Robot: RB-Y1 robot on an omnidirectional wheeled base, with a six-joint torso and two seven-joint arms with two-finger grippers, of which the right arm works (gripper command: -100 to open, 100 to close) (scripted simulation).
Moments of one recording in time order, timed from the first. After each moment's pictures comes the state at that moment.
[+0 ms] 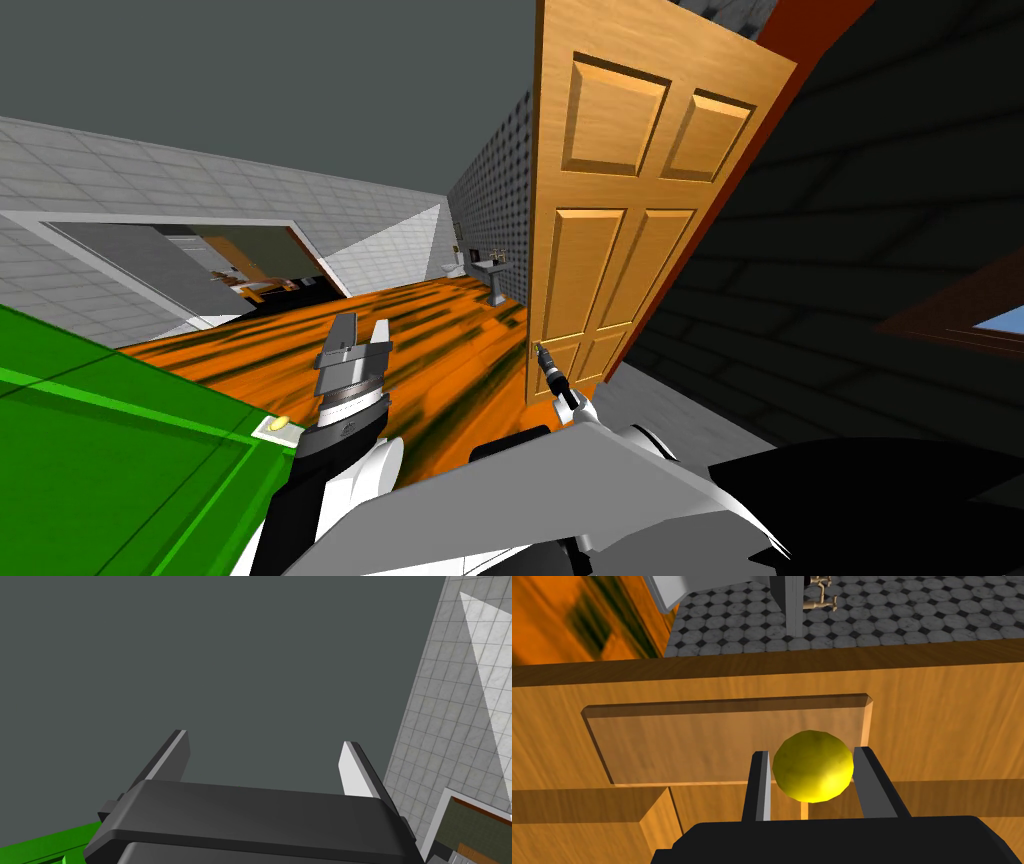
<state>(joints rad) -0.20 -0.08 -0.07 -0.53 0.14 -0.86 -0.16</state>
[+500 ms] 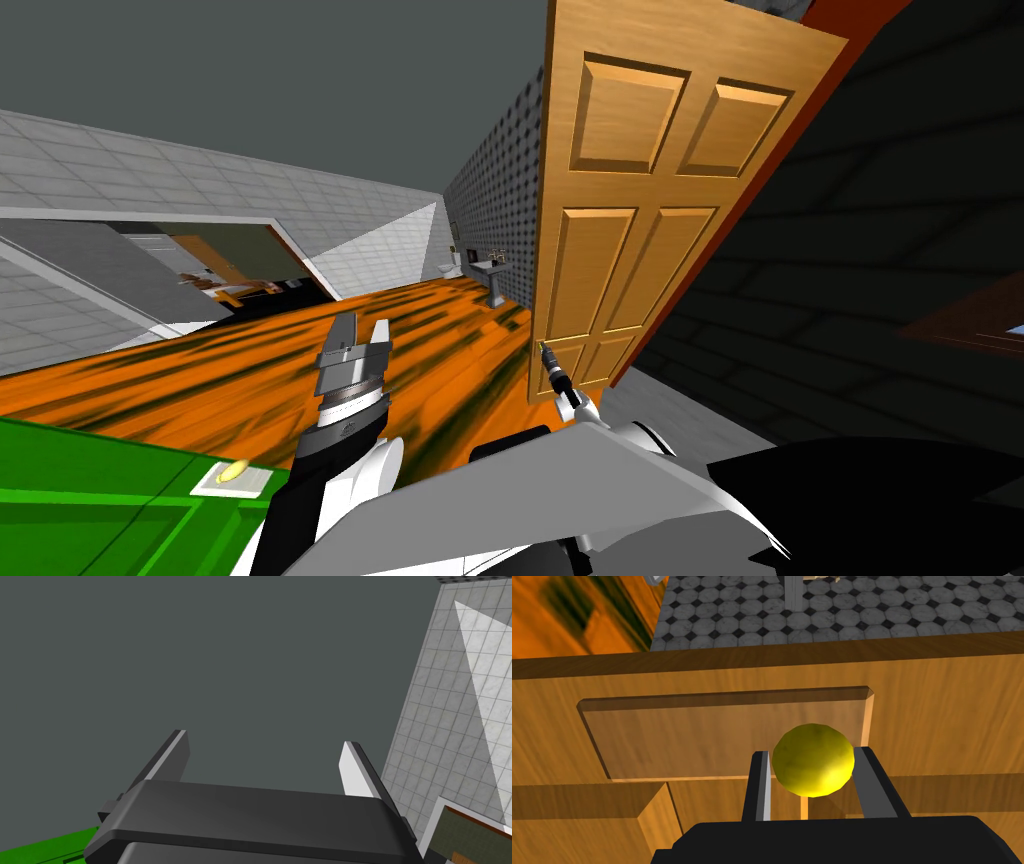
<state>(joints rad) -0.22 -0.09 -0.12 -0.48 0.11 -0.88 -0.14</state>
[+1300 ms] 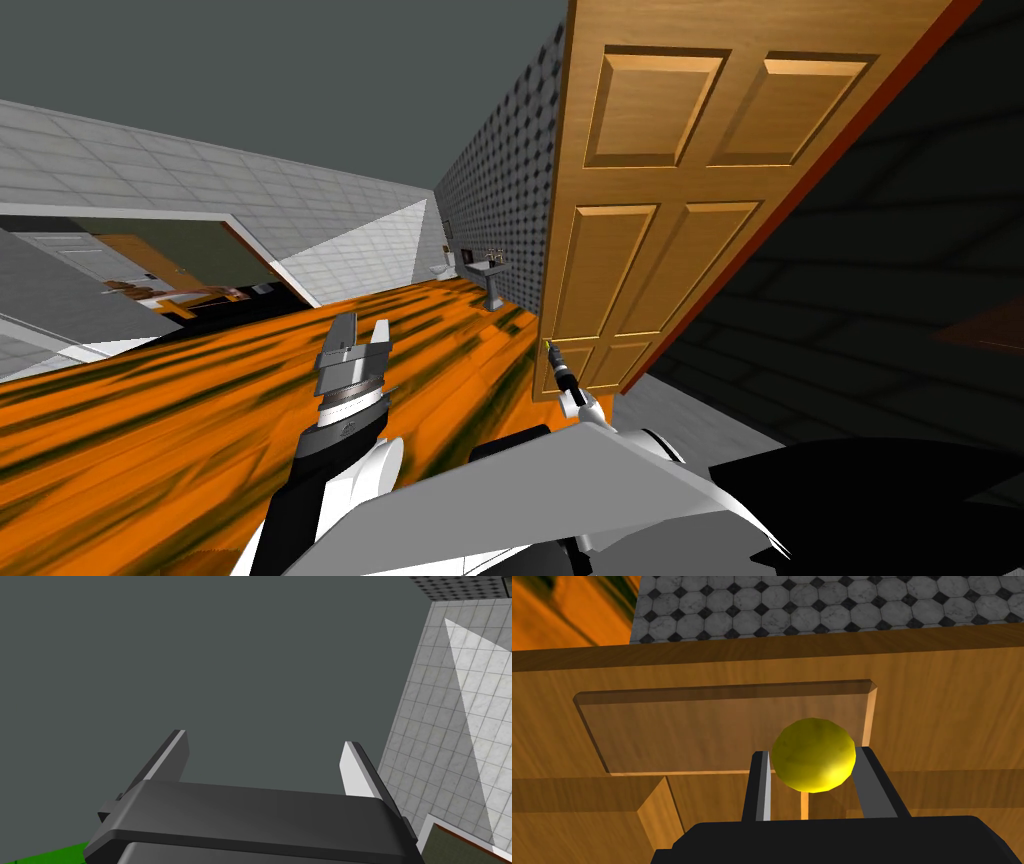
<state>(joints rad) -0.19 -0.11 -0.19 -0.55 0.06 -0.82 -0.11</state>
